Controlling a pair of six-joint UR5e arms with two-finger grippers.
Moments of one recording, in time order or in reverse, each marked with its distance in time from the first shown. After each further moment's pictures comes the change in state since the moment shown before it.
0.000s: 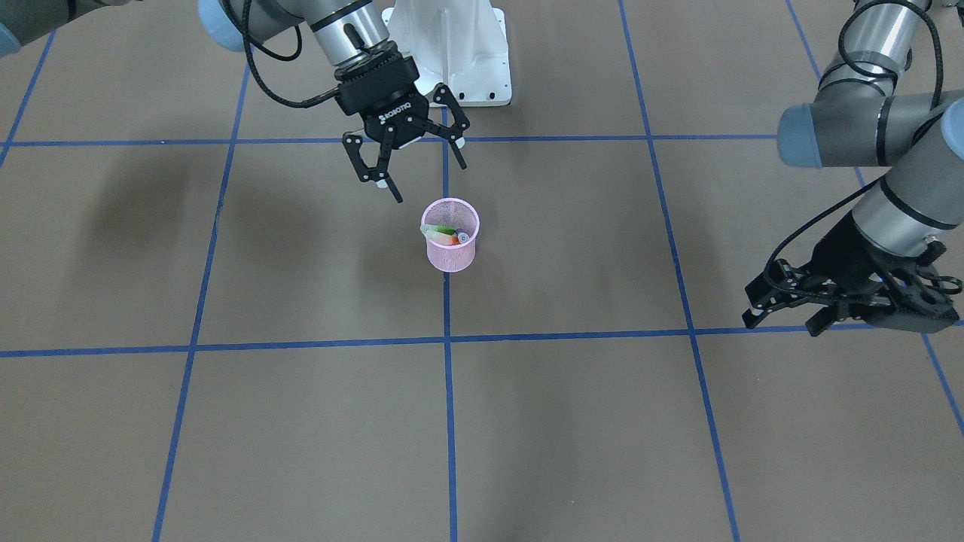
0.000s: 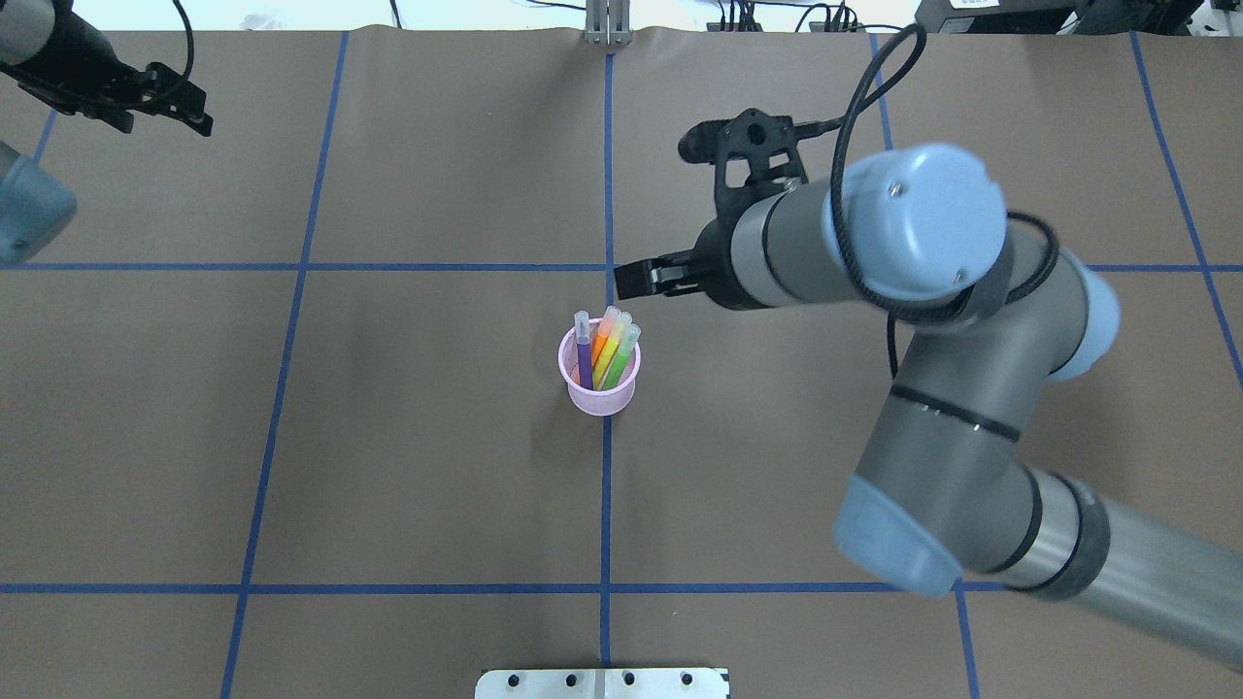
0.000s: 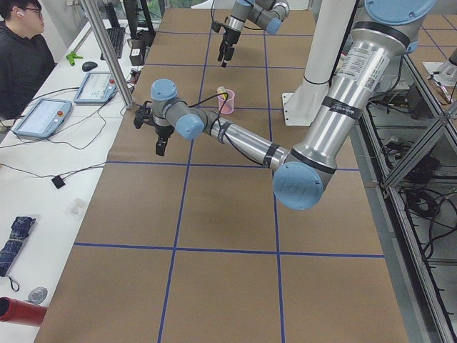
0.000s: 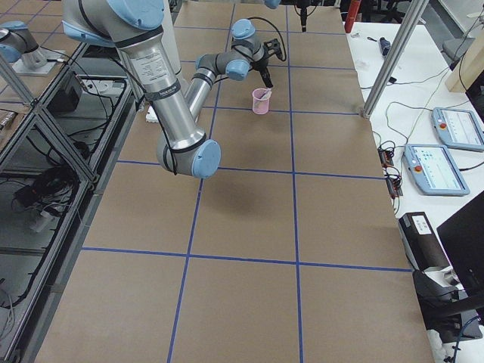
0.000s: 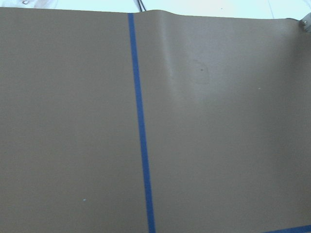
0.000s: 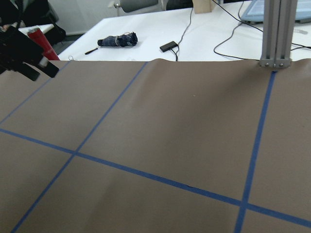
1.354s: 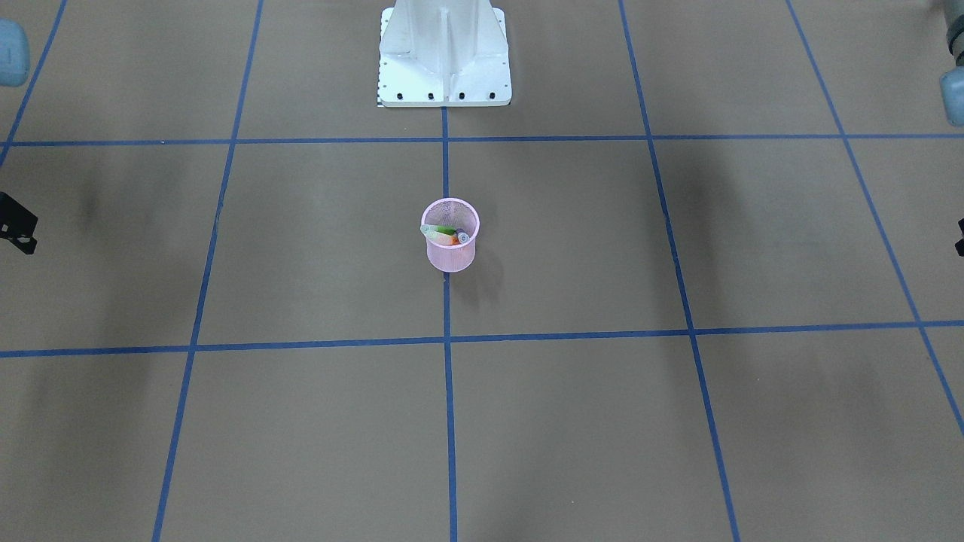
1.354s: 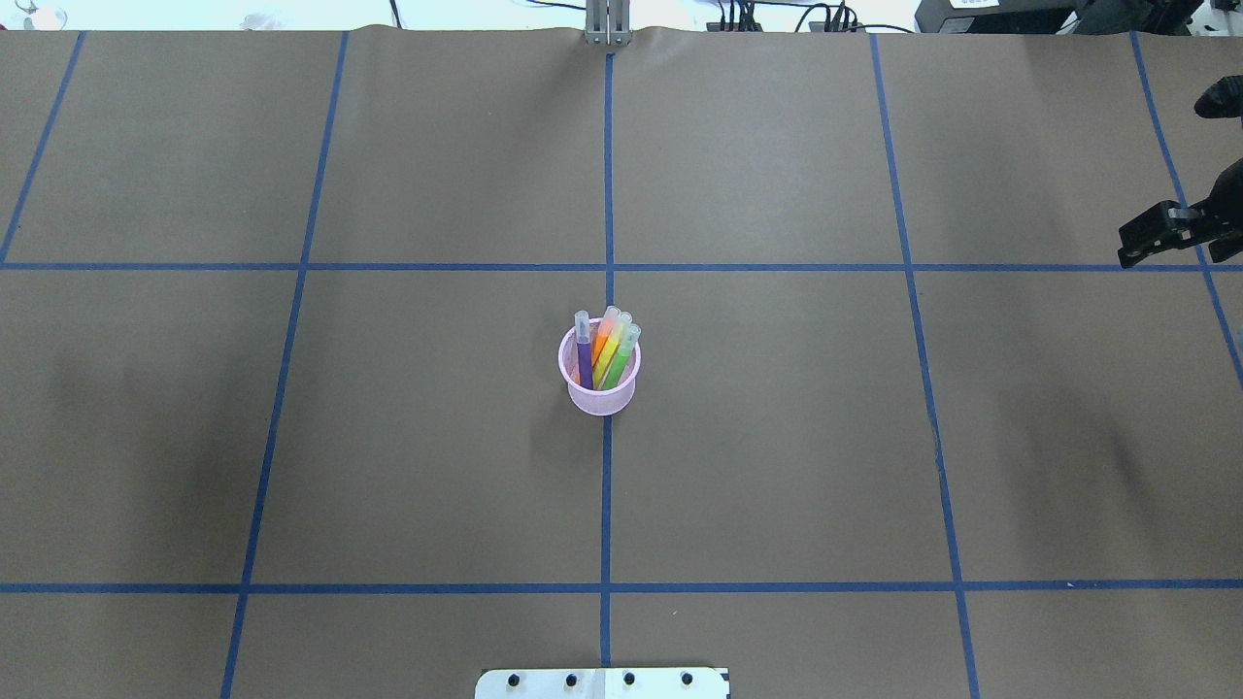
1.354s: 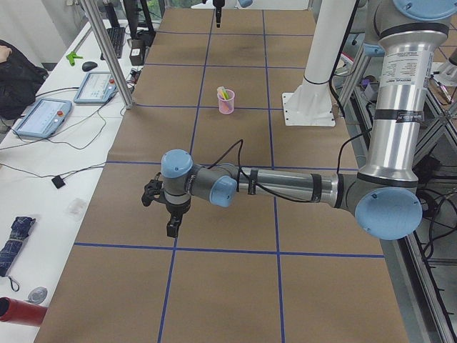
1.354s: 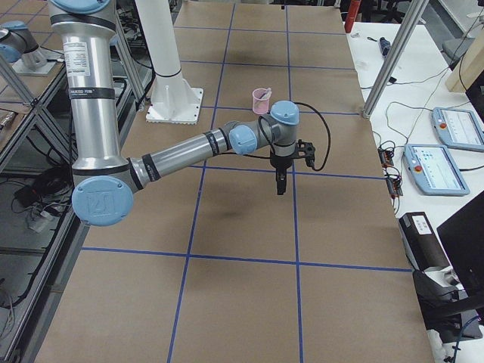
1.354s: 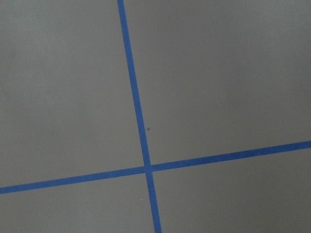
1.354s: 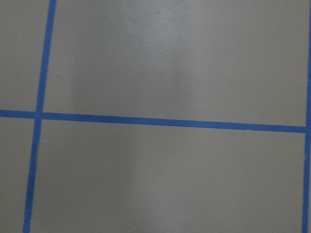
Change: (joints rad) left arm -0.230 0.357 0.005 -0.024 -0.003 0.404; right arm 0.539 -0.511 -0.099 -0.111 0.283 -0.533
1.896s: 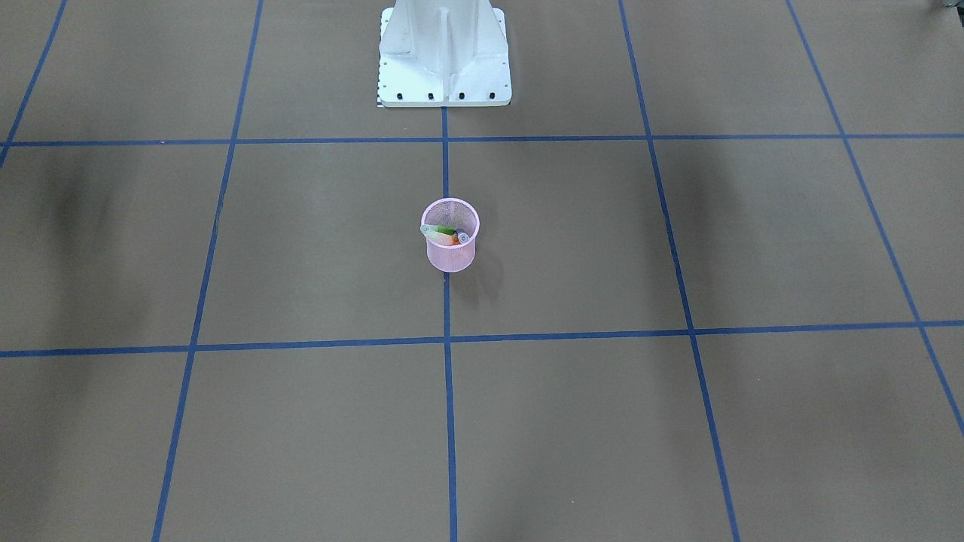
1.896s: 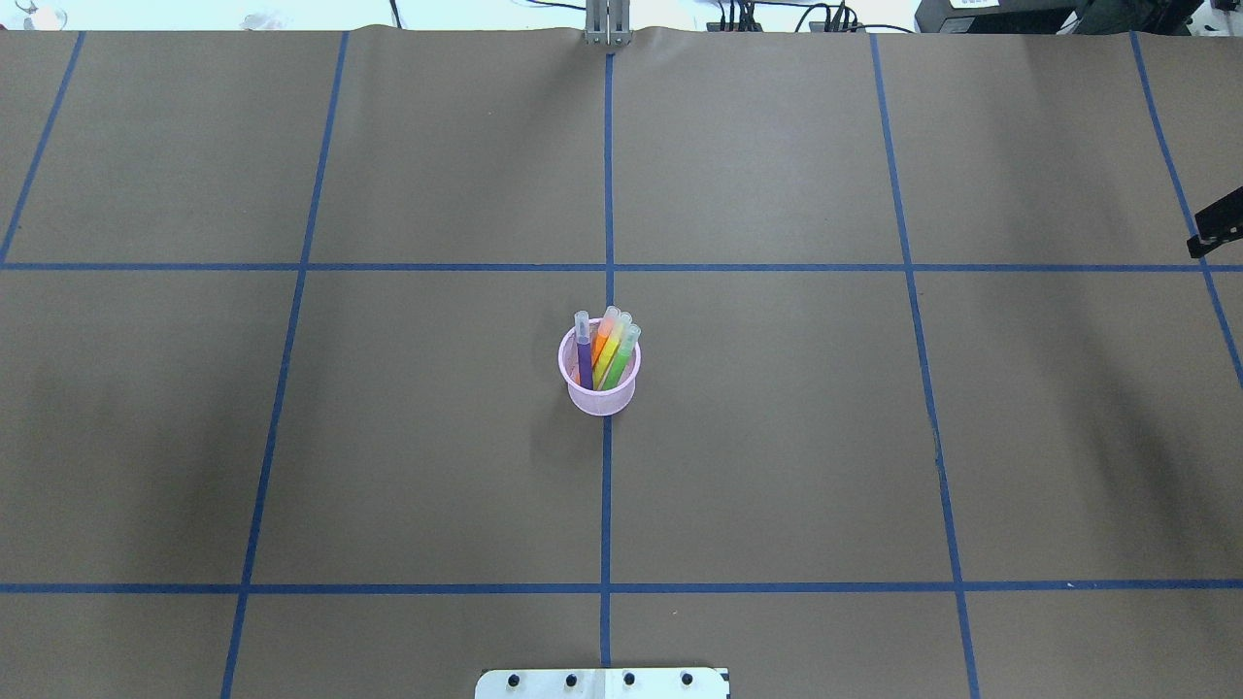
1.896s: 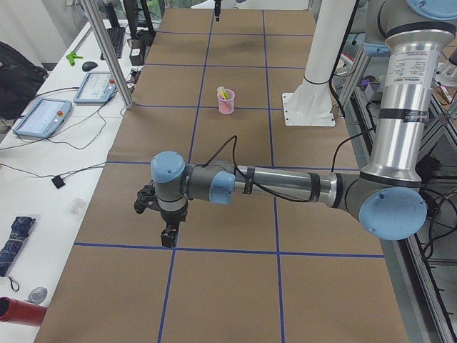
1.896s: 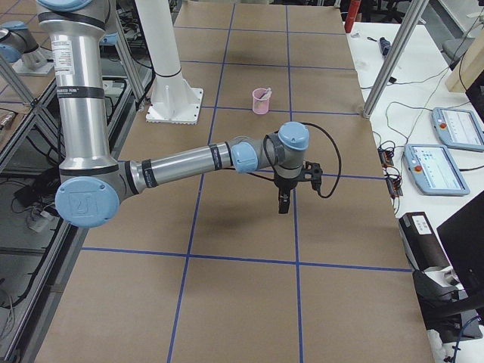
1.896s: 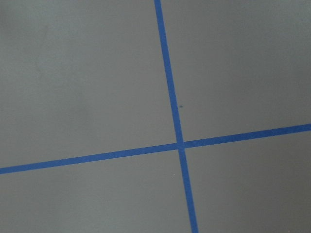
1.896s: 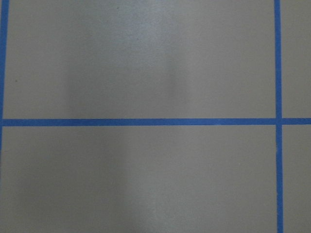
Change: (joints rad) left arm -0.113 -0.042 -0.006 0.218 -0.003 0.250; right arm 0.157 -0.007 -0.123 0.000 0.137 -0.178
